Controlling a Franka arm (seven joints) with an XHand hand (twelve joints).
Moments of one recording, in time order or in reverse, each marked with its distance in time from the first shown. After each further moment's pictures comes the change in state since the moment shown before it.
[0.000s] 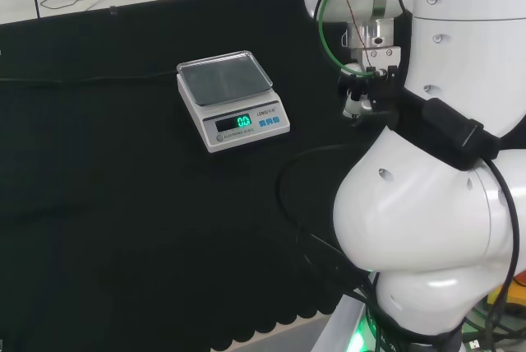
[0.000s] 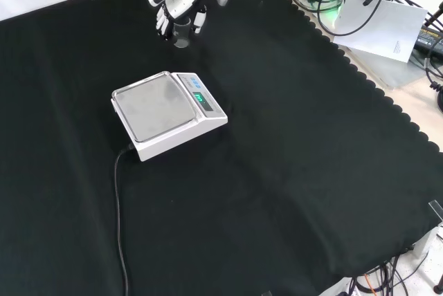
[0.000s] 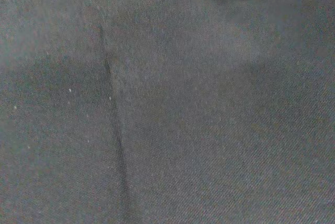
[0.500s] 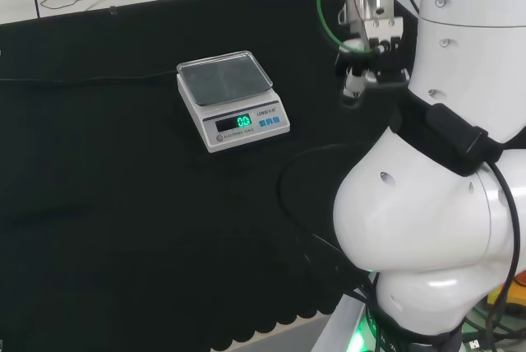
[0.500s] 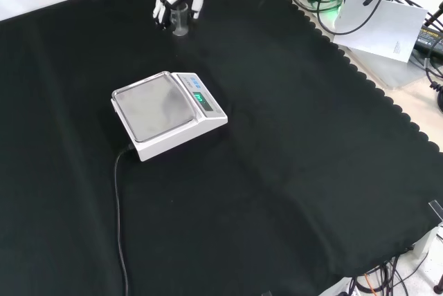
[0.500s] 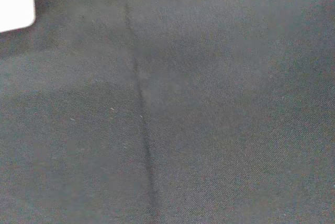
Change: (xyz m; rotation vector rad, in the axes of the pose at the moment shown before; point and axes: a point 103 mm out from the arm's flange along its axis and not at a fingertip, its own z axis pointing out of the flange) arm 0.005 -0.026 -0.055 0.058 -0.015 -0.067
